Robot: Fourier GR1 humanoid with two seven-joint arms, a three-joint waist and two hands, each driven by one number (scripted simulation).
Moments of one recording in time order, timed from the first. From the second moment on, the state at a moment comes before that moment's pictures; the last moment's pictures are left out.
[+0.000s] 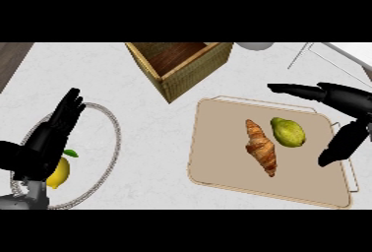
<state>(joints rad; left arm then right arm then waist) -0.06 0.37 -0.08 -1.67 0.18 0.08 0.13 -0.53 -0.76 0.32 -1.31 0.08 0.64 -0.42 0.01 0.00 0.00</state>
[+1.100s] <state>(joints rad) -0.06 0.30 -0.02 -1.69 0.11 0.02 0.17 -0.48 -0.60 0.38 -1.41 0.50 0.71 -0.32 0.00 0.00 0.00</state>
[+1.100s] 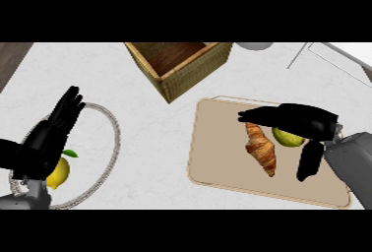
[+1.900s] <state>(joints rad) -0.08 0.27 0.03 -1.69 0.08 -0.03 0.20 -0.47 -0.53 0.35 -1.37 0.79 0.69 -0.31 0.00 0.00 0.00</state>
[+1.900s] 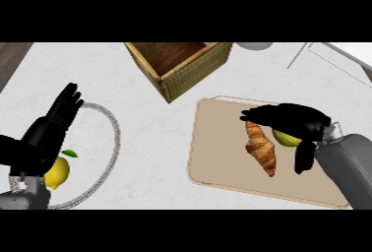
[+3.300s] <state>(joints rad) -0.07 0.21 0.07 -1.69 0.03 -0.09 0.17 -0.50 -0.38 0.32 -1.02 1.05 0.49 -0.53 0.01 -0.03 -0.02</state>
